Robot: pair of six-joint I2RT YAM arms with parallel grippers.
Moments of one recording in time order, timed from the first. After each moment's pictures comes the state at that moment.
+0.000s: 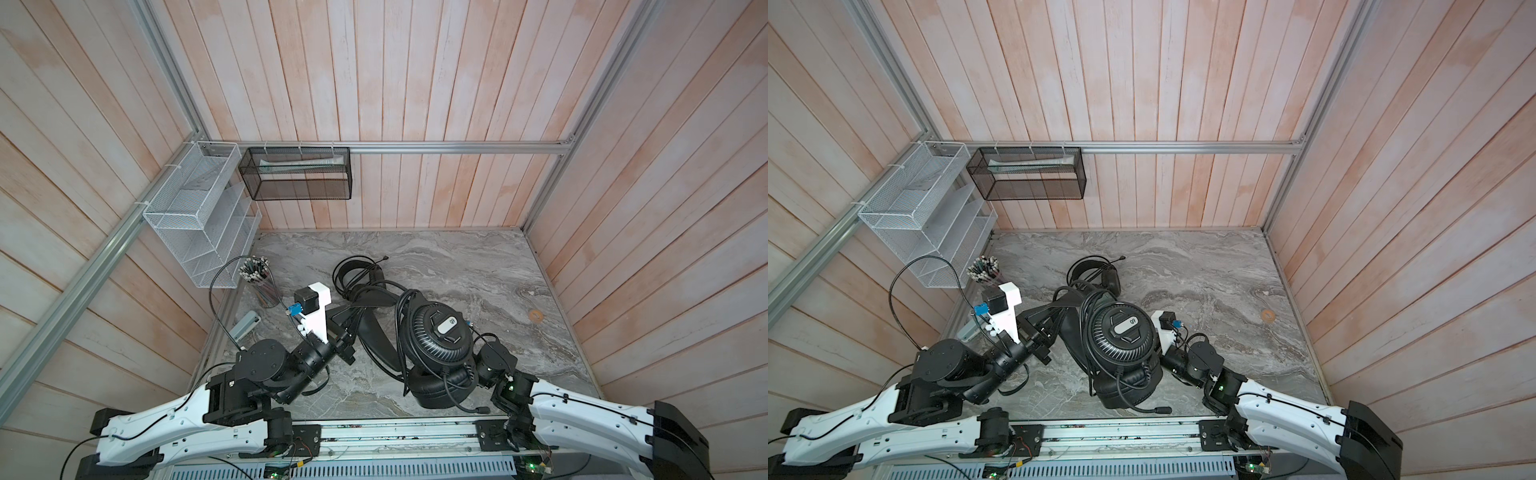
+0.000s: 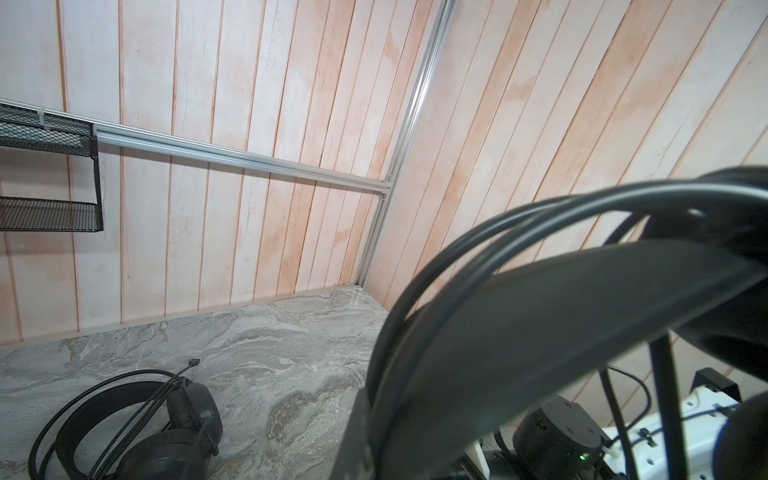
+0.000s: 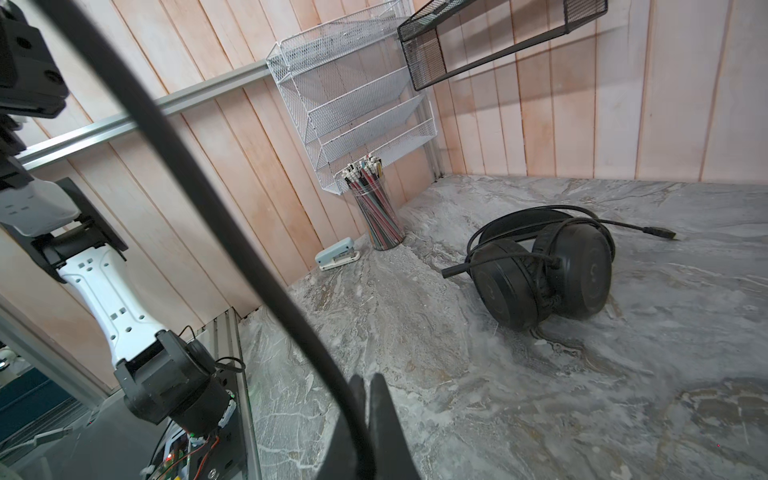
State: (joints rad) left arm -1.32 0.67 0.92 -0.11 -0.56 -0.24; right arm 1.01 0.84 0.27 0.58 -0.04 0.40
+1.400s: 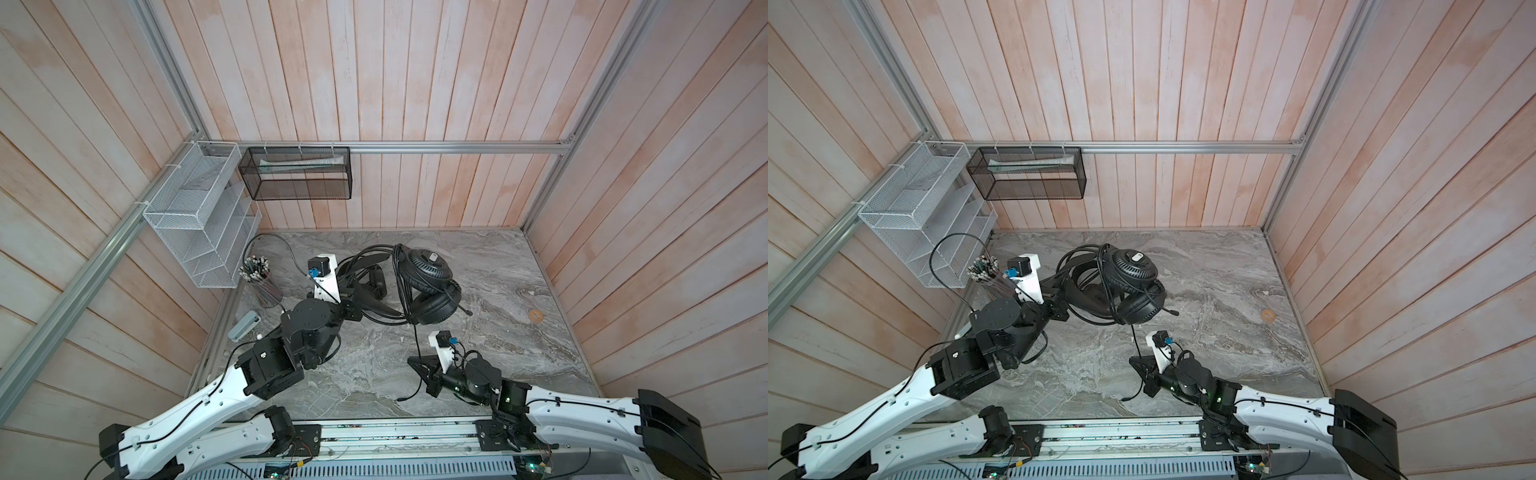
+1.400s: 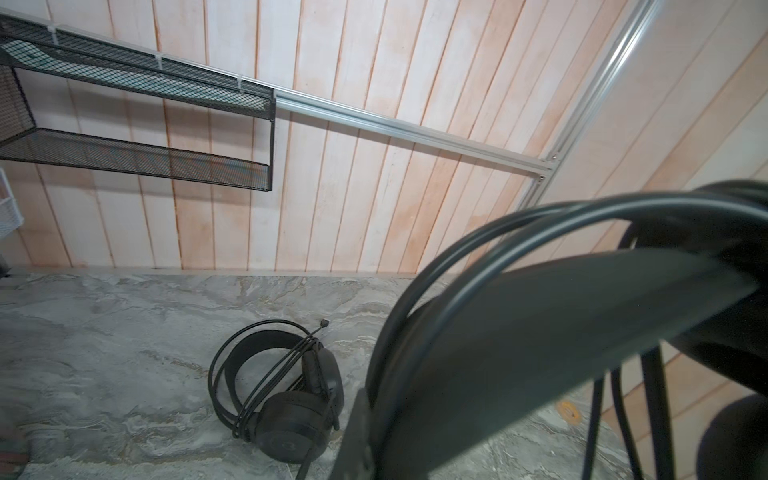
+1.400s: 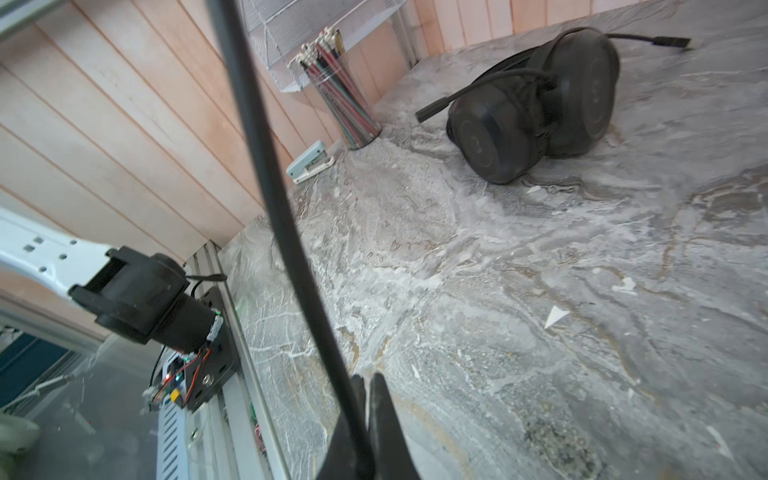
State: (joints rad) left arm -0.94 0.91 1.01 -0.22 -0.64 -0.34; right arm 1.19 0.87 0.18 0.45 0.08 0.53
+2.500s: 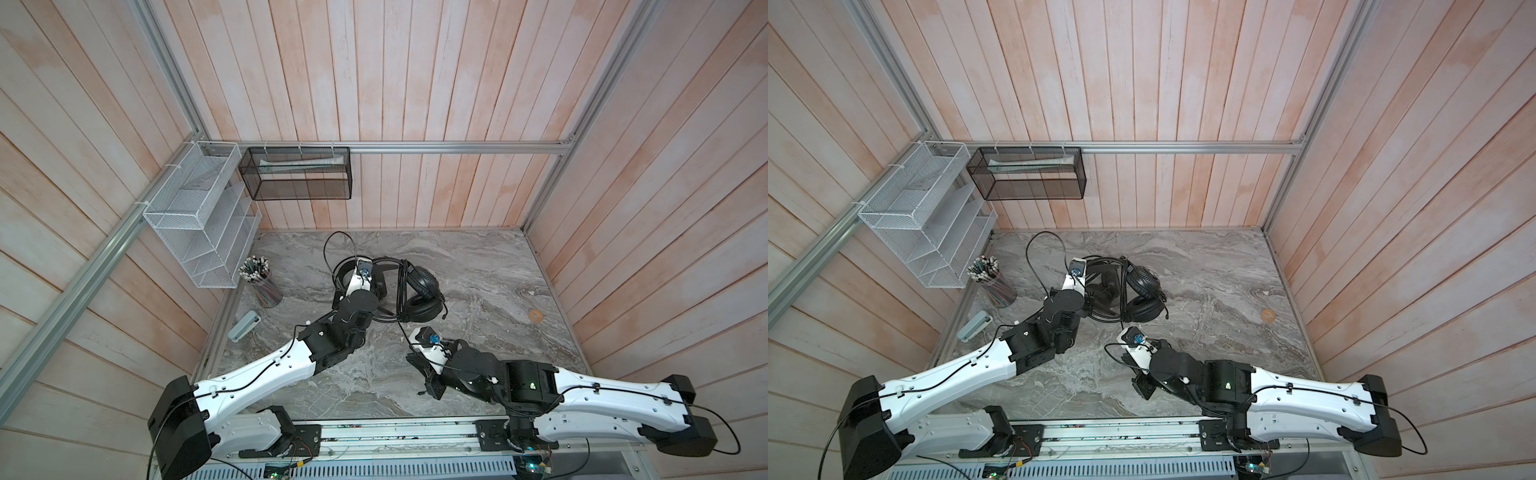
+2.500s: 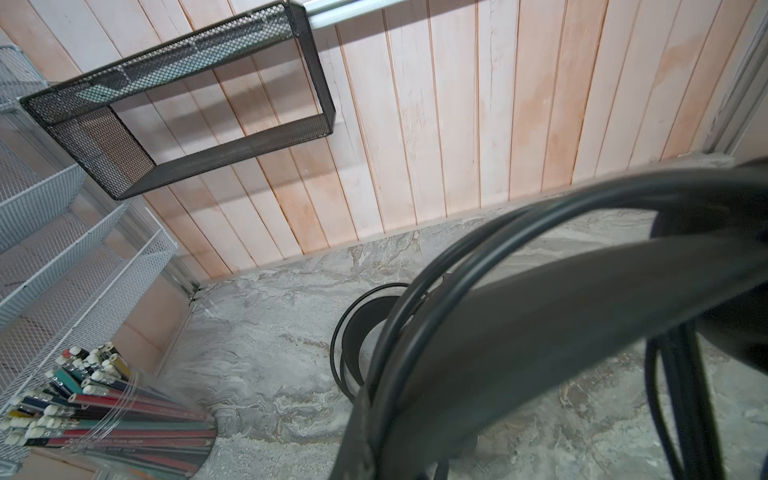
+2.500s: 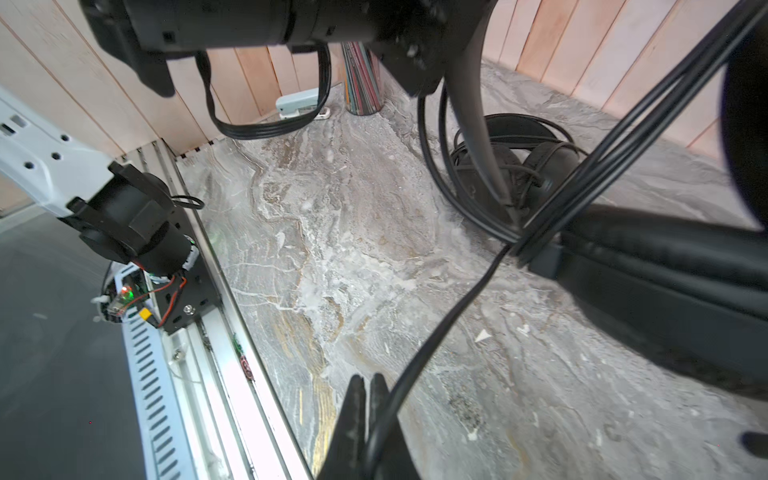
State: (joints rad) left arm -0.91 1.21 0.88 -0.03 -0.85 -0.04; right arm 1.40 0.88 0.82 -0.47 0.34 0.26
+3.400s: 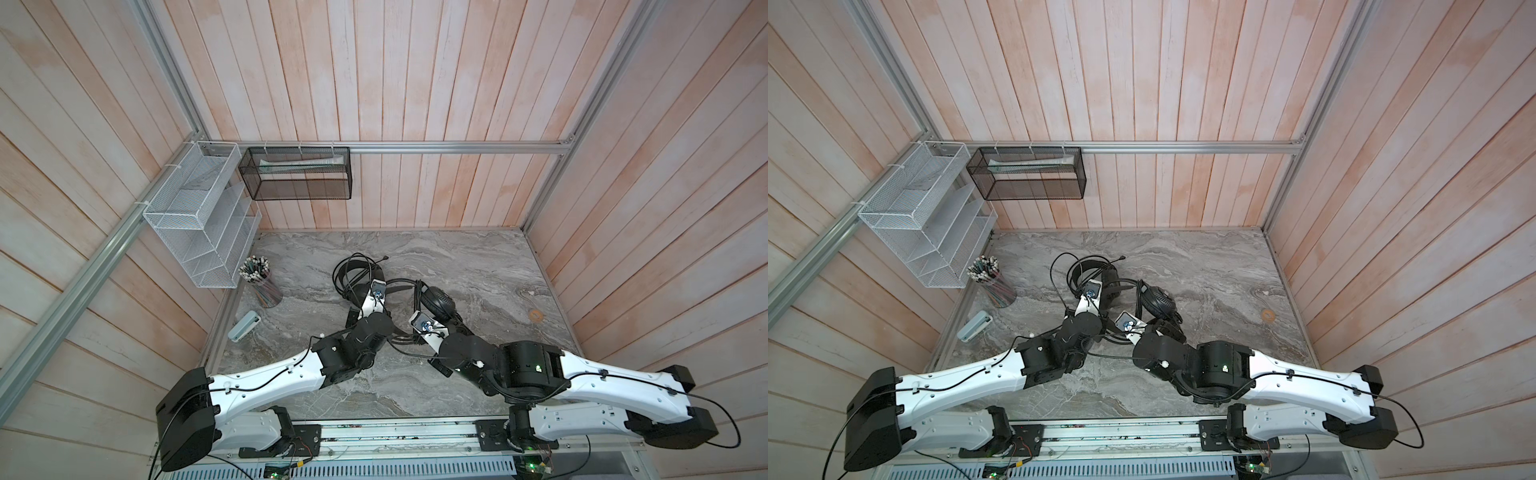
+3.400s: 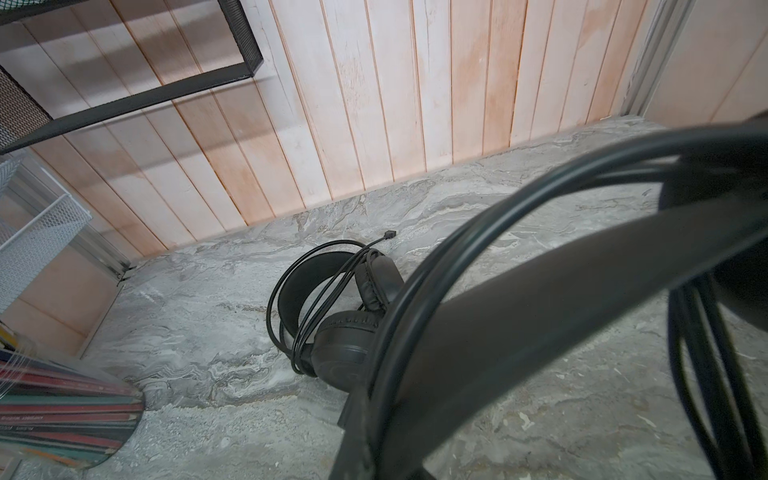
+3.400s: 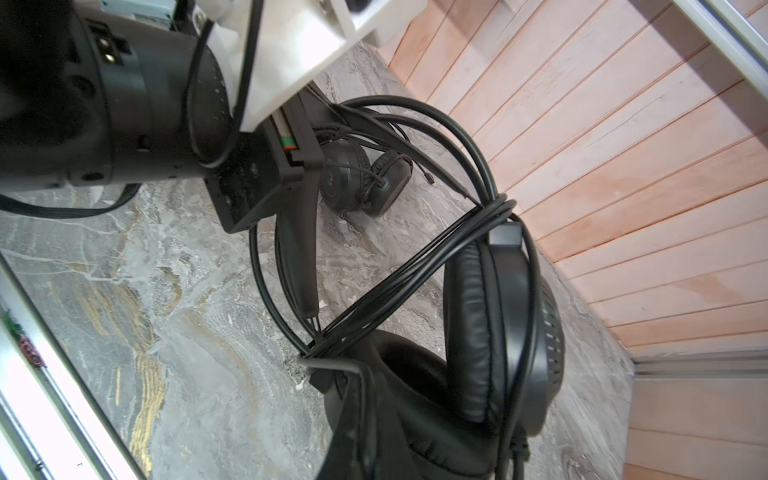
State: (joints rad) left arm -1.05 1.25 0.81 -0.02 -0.85 -0.17; right arm 1.40 1.06 1.15 -0.85 0.71 0.05
